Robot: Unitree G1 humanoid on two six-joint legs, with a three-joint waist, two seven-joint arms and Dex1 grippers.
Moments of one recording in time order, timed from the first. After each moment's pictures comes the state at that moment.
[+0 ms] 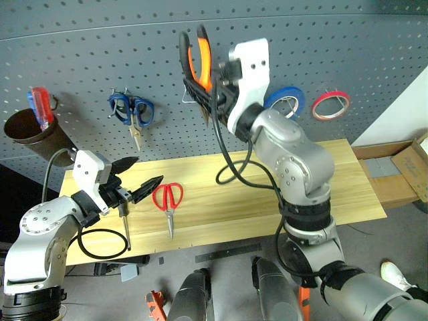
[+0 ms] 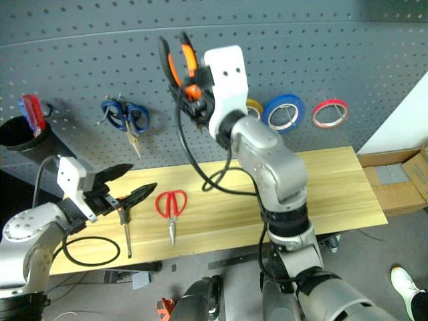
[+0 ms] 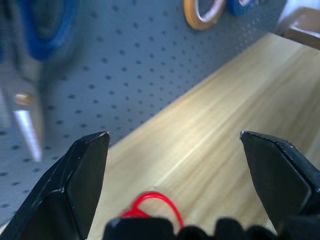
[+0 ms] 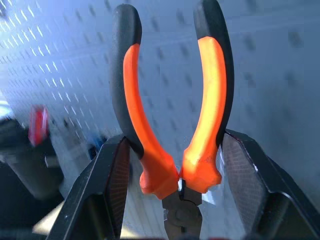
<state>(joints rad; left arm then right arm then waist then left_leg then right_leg) -0.07 0.68 0.38 -0.27 -0.48 0.43 -0.81 -1.01 0.13 0.04 -0.14 0.26 0.76 0.20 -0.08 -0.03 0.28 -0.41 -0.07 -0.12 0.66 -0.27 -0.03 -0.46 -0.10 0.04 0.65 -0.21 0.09</state>
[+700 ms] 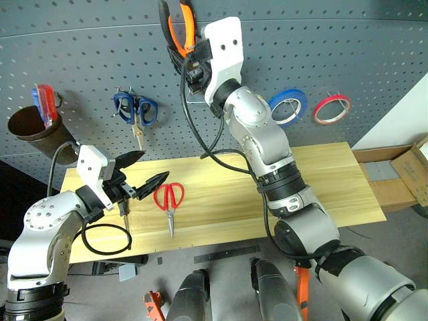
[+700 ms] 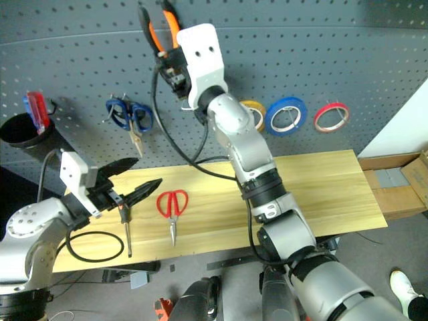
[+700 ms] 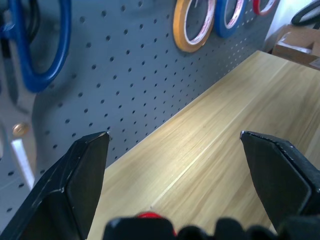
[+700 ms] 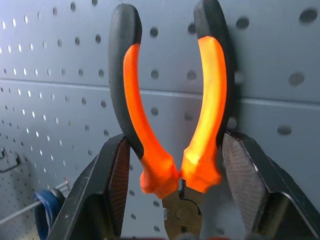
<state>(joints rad) -0.12 0.68 0.33 -0.28 -0.50 0.40 -0.81 -1.15 0.15 0.09 0.42 0.09 0.15 0.19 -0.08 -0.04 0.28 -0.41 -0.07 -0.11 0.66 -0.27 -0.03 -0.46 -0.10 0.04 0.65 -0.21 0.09</state>
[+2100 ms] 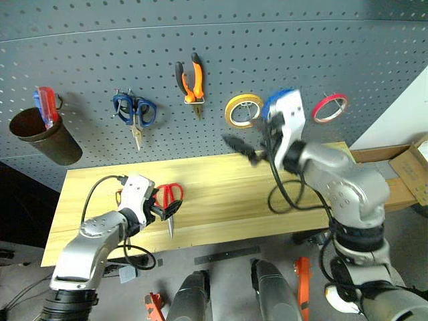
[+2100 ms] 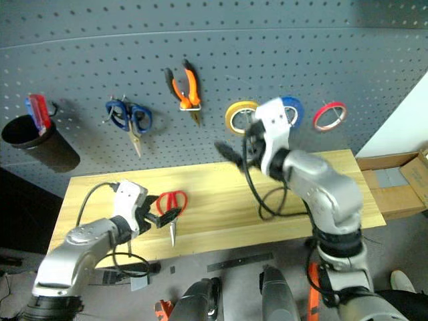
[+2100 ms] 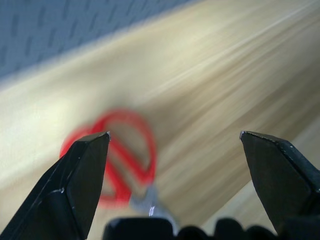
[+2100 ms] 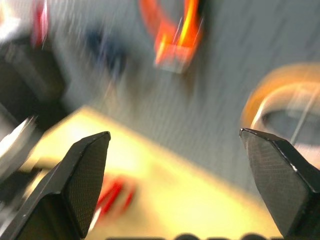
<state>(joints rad) -0.08 0.51 0.09 -0.25 -0.32 0.78 -0.40 -0.61 -0.30 0.07 -0.49 0.54 1.09 0.41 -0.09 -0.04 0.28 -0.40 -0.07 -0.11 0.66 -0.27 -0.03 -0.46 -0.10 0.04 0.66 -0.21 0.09</state>
